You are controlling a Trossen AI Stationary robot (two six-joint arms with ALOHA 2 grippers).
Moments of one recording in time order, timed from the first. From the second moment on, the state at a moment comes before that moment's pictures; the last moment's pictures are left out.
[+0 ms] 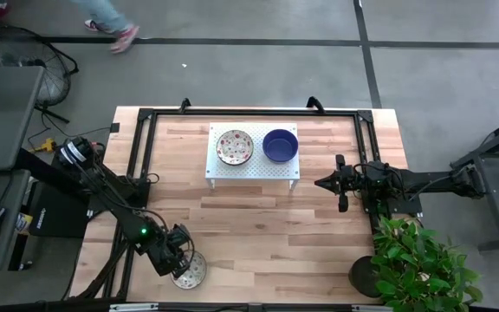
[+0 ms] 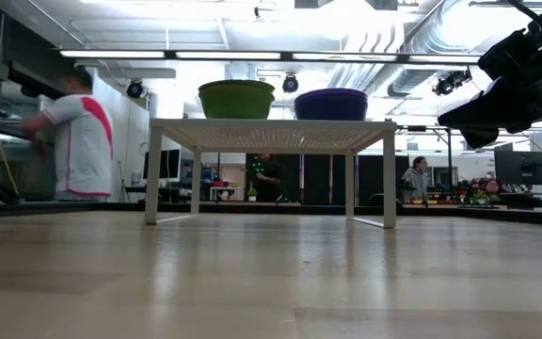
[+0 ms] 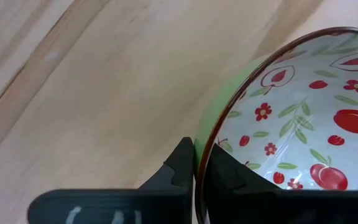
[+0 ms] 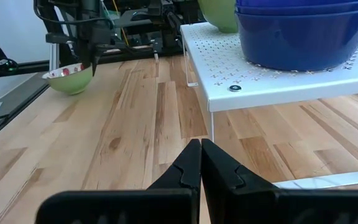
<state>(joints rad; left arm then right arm) -0.86 1.47 0.77 -0.43 -0.14 -1.55 -0.04 0.23 0.01 0.03 0.00 0.12</state>
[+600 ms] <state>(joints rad) -0.71 1.36 0.90 -0.60 -0.17 -1.36 -0.04 0.23 0.01 0.03 0.00 0.12</state>
